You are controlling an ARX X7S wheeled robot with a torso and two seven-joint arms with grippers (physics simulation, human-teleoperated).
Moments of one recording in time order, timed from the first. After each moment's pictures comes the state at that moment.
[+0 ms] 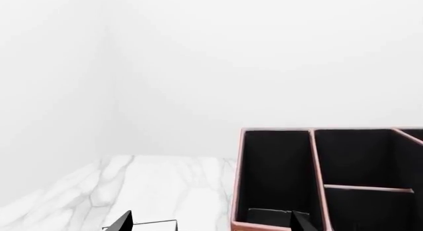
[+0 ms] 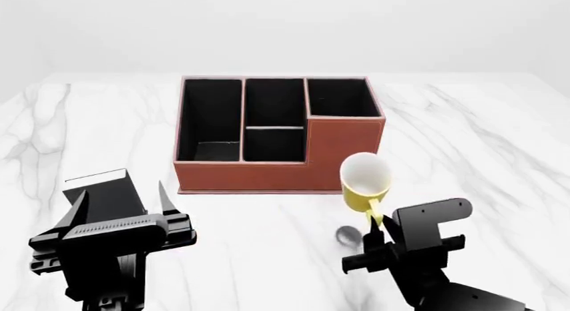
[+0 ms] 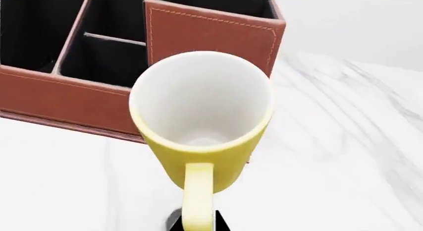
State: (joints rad) left arm -0.01 -0.27 0.12 0.61 -0.14 -0.43 -0.47; right arm 0.81 0.90 -1.37 -0.26 1.15 0.03 0.82
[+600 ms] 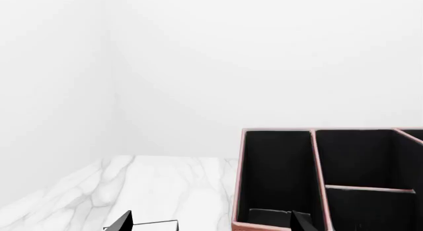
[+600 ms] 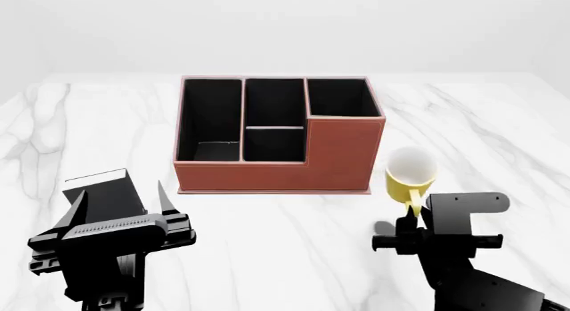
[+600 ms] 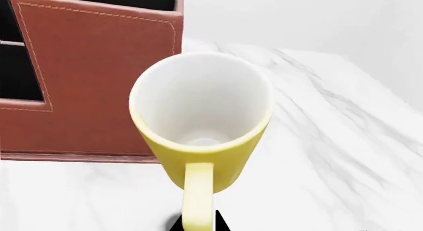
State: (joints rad) left arm -0.01 -0.28 0.12 0.61 -0.15 -0.42 -0.48; right arm 0.81 0.93 -1.31 -0.15 1.21 0.01 0.90
